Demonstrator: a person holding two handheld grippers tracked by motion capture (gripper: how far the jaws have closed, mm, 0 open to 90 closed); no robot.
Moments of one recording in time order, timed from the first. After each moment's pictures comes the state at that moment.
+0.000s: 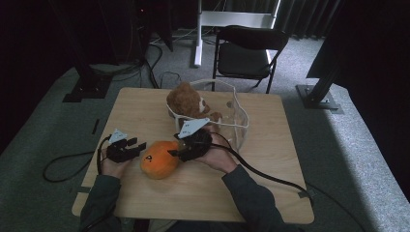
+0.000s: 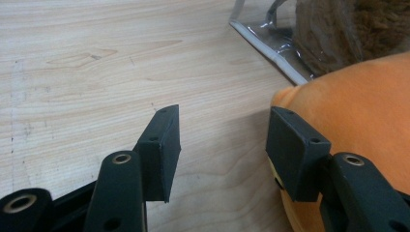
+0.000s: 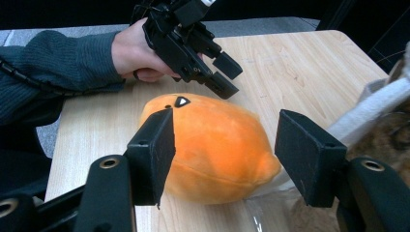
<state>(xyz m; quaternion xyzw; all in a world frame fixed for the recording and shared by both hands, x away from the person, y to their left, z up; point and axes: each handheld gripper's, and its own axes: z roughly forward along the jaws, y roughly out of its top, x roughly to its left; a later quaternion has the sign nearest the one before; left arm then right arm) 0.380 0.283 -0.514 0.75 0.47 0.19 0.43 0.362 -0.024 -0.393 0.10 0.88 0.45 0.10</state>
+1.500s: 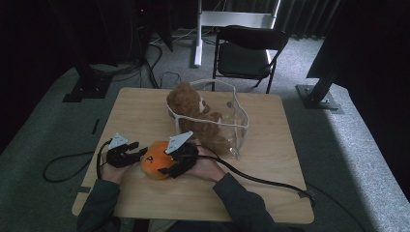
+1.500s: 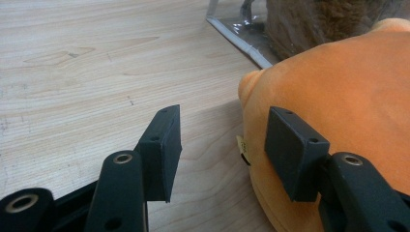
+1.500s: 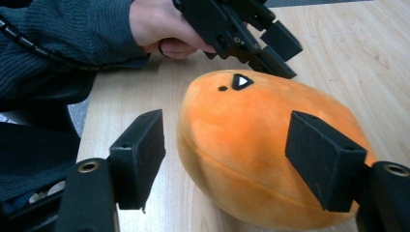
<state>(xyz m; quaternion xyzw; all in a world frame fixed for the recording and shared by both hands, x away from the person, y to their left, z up) 0.364 0.277 -0.512 0.76 0.44 0.19 0.44 0.352 0.011 -0.441 0.07 0.90 0.42 0.04</state>
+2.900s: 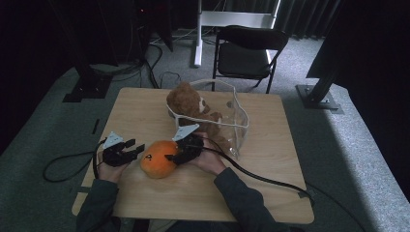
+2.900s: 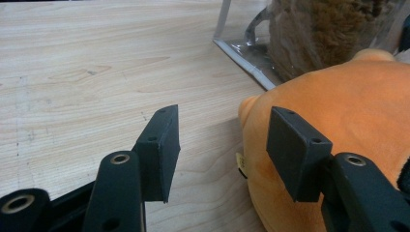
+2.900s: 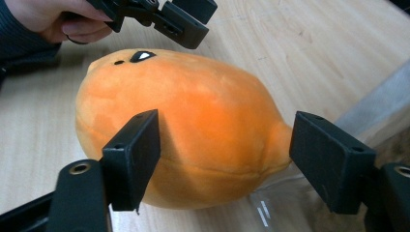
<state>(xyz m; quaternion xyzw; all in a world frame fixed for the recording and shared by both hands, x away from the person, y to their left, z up) 0.361 0.284 -0.503 0.74 0.45 0.20 0.46 0.389 -0.002 -0.456 0.15 0.89 0.42 0.09</state>
